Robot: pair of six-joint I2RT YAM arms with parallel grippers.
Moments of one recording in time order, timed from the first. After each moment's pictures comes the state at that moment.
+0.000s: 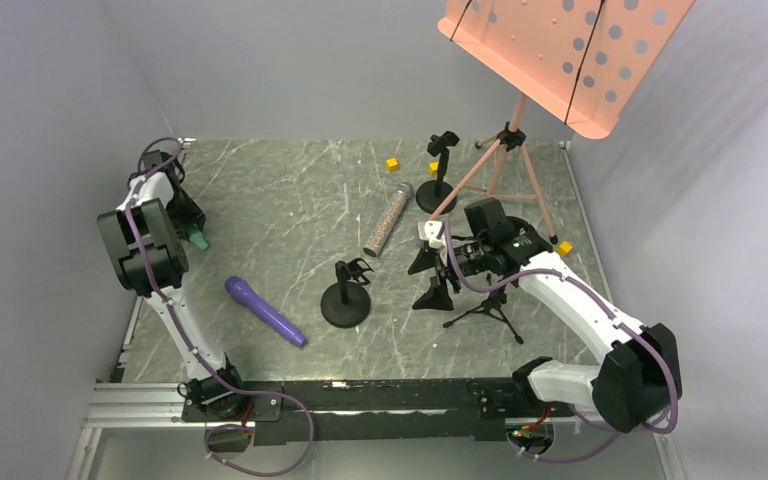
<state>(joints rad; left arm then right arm) 0.38 2.12 1.61 -0.69 -0.12 -0.39 0.46 1.21 0.90 -0.59 -1.03 -0.72</state>
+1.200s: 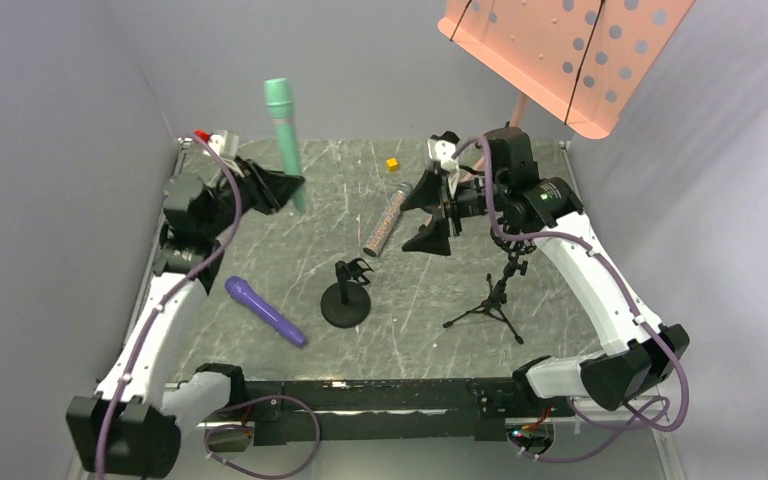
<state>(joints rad) -0.01 1.05 0.93 0.09 0.58 -0.47 0.44 1.32 1.46 -0.78 -1.06 -0.56</state>
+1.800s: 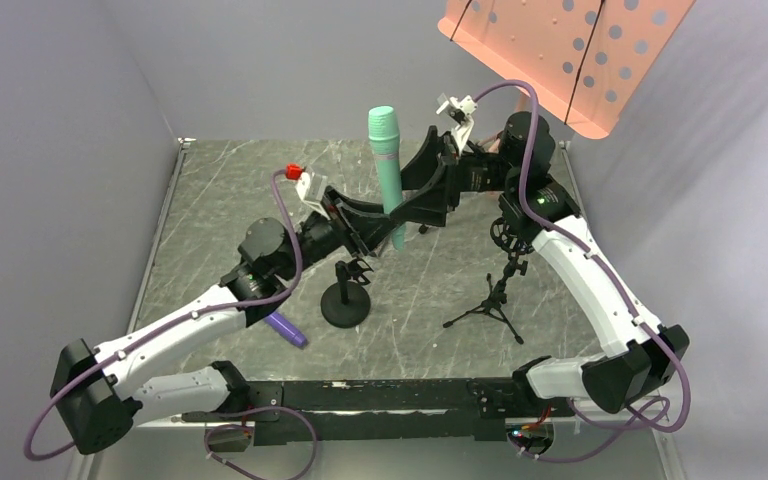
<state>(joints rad) -0.81 1.06 0.84 0.53 0.22 -0.57 0.44 1.31 1.43 -0.11 -1.18 0.39</state>
